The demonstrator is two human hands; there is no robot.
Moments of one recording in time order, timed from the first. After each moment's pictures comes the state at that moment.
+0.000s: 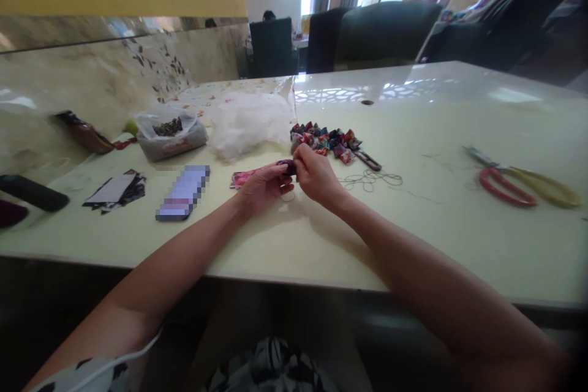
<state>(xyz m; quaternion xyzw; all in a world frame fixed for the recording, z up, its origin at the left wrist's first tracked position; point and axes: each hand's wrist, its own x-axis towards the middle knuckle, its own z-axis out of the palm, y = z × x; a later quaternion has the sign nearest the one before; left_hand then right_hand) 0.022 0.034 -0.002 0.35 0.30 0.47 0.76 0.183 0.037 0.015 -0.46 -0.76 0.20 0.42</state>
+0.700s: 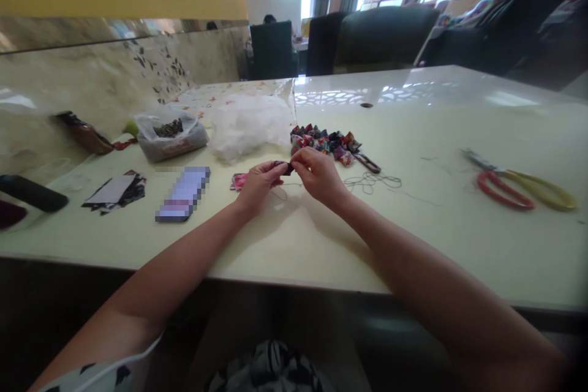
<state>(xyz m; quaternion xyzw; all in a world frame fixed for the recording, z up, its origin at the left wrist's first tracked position) 0.025 0.037 -0.005 0.47 0.40 0.54 0.57 0.189 0.042 0.015 -0.40 -0.77 0.18 0.46</state>
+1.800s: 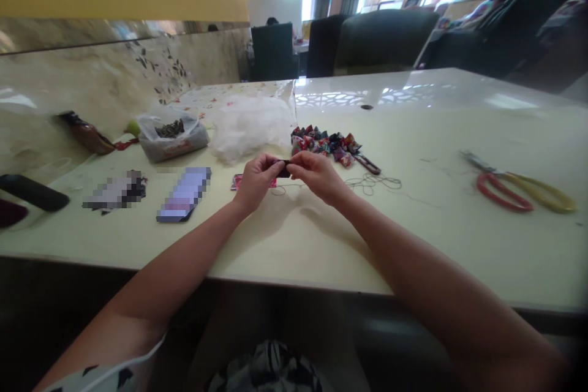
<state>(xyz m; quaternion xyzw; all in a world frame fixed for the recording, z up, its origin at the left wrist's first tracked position) 0.019 0.036 0.006 0.54 0.40 0.56 0.49 0.190 0.048 0.008 -0.37 -0.69 0.39 0.48</state>
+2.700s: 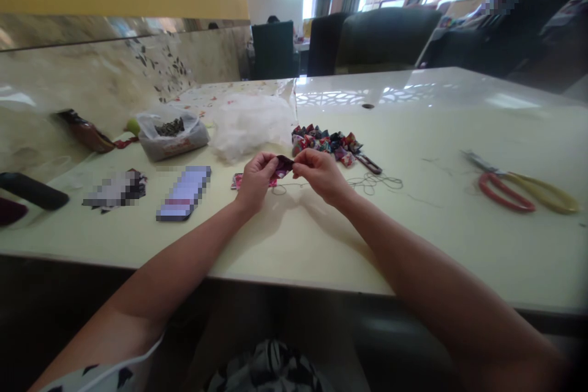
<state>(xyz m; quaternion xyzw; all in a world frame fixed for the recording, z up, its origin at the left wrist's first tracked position) 0.023 0.038 0.000 0.48 0.40 0.59 0.51 0.187 0.049 0.005 -0.38 -0.66 0.40 0.51</state>
